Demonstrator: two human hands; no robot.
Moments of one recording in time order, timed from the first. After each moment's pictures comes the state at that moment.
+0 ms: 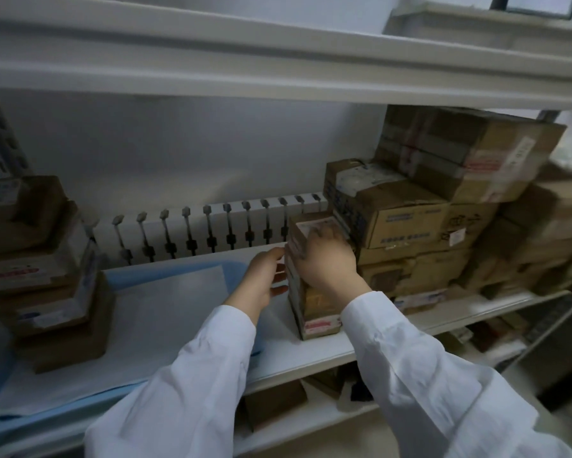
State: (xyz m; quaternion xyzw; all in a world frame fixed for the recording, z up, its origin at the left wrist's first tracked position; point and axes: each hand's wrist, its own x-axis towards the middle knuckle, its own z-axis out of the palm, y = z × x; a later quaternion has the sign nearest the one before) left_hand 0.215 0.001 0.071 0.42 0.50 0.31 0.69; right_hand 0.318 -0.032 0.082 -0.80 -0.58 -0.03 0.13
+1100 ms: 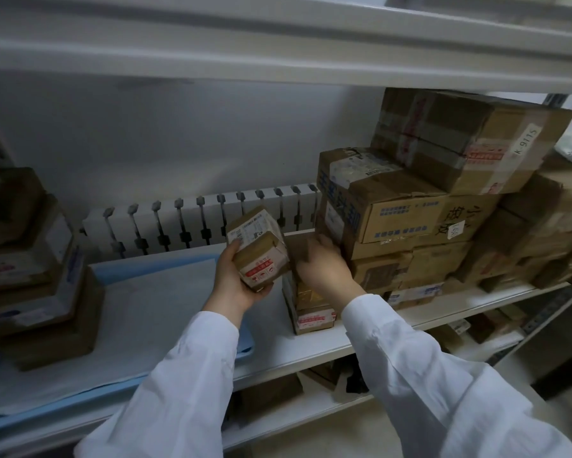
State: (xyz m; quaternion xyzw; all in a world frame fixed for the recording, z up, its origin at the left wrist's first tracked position) left_hand 0.205 0.023 0.035 0.20 0.39 0.41 0.80; right_hand 0.339 -0.030 0.057 -0.79 -0.55 0.15 0.20
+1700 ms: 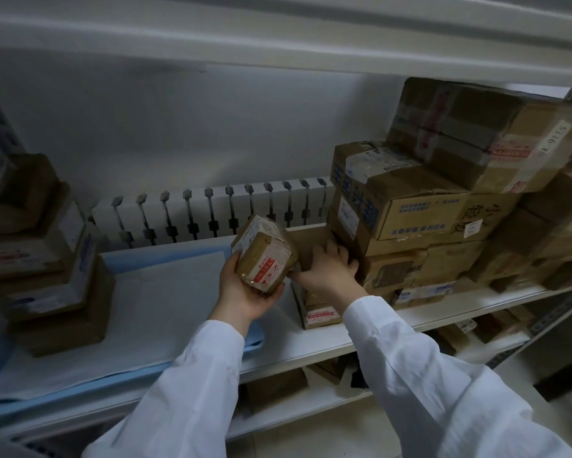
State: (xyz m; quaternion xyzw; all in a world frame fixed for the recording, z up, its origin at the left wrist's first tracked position) left_hand 0.191 0.017 0.013 0.12 0.35 0.39 0.84; right_hand 0.328 -0.021 0.038 -0.83 -0.54 0.13 0.08
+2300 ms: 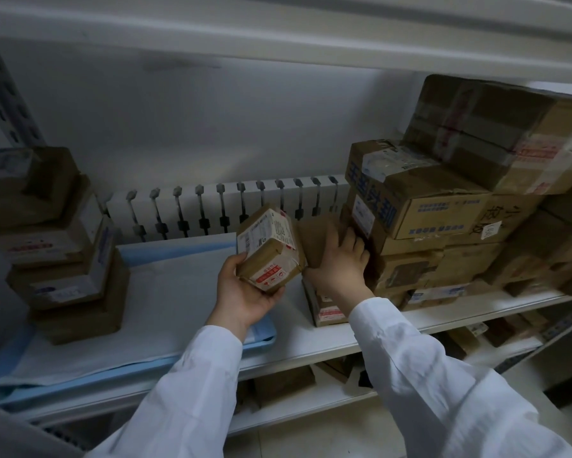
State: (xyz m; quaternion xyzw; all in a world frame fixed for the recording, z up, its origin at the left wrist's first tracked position) left_hand 0.167 0.013 0.009 0.11 0.32 0.43 0.84; right_hand 0.318 -0.020 0.034 -0.83 -0.53 0.04 0.15
